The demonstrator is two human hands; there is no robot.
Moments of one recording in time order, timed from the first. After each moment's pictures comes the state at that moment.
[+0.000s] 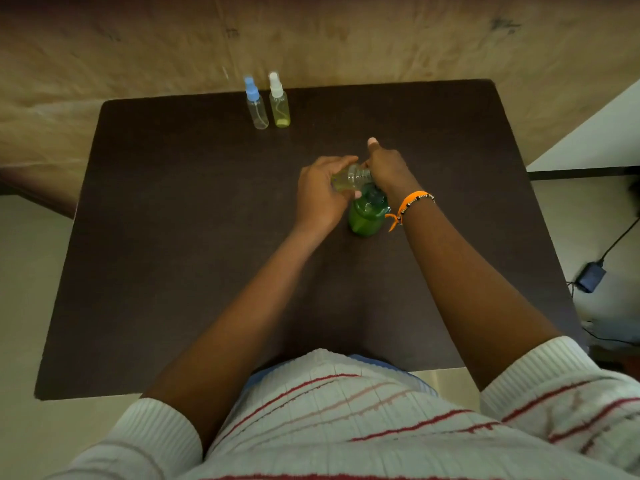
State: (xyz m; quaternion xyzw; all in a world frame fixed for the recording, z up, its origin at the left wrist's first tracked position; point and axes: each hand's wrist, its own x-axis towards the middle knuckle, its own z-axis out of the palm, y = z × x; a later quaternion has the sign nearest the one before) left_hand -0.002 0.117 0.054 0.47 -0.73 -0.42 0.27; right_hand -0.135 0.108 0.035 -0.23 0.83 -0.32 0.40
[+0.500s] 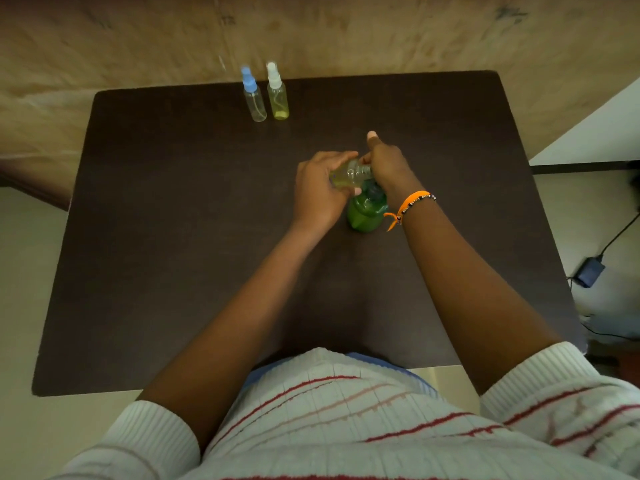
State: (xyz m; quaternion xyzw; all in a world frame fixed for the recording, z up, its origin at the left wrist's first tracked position) left_hand -0.003 0.114 0.047 0.47 -0.72 -0.42 0.28; right_hand -0.135 0.111 0.035 -0.22 0.81 -0.35 0.42
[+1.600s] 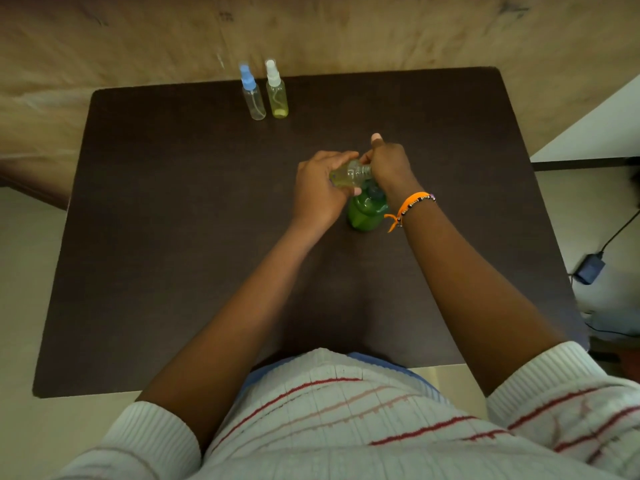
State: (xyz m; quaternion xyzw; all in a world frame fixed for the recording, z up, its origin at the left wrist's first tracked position) left_hand -0.003 0.112 0.045 0.47 -0.72 -0.44 0.27; right_hand -0.132 0.116 0.039 -0.23 0.83 -0.35 0.37
